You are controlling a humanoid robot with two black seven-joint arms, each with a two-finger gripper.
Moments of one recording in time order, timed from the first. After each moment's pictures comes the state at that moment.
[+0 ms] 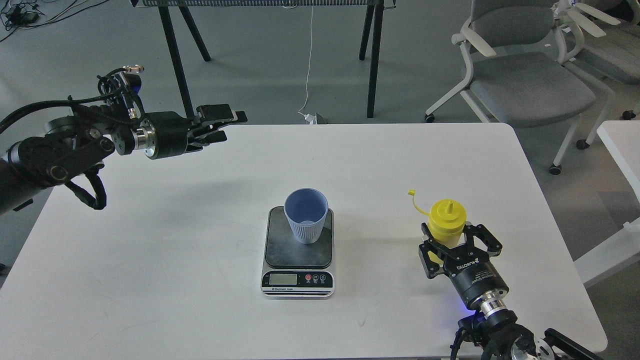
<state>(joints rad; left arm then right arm) -1.11 0.48 -0.01 -0.66 0.83 -0.49 -0.49 0.02 -0.28 0.82 1.19 0.41 0.49 0.28</state>
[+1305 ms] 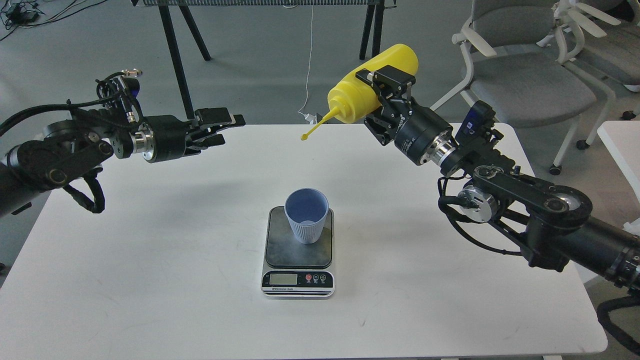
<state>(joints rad) -1.10 0.48 -0.01 -0.66 0.83 -0.49 -0.49 0.94 -0.33 0.30 1.11 -0.52 -0.03 0.37</state>
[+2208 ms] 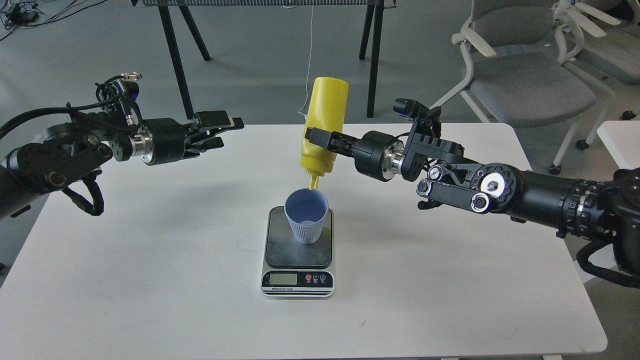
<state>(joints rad) -1.08 0.50 -0.01 -0.66 0.83 -0.49 -0.49 1.21 -0.11 -0.24 0.85 -0.71 -0.08 0.36</state>
